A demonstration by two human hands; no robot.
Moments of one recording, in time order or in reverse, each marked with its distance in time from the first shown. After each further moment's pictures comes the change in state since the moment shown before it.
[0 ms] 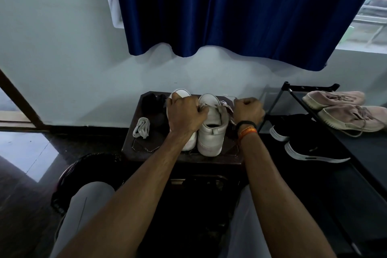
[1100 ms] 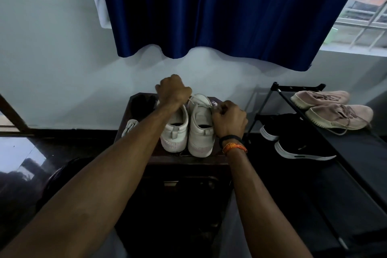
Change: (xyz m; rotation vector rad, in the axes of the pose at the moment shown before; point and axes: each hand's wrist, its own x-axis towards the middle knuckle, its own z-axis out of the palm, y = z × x) left_hand 0.070 0.015 -0.016 0.007 -0.199 -0.158; right_hand -0.037 0.006 -0.010 -0.268 -0.088 -0.366
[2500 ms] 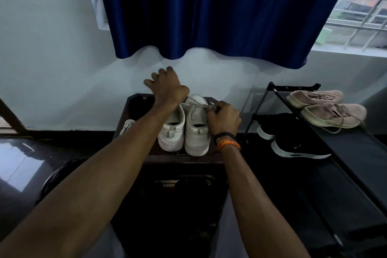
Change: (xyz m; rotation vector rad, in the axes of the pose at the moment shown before) left_hand -0.007 0.008 -0.012 0.122 0.112 -0.010; right_hand -0.005 -0.009 -0.007 0.019 -0.079 0.014
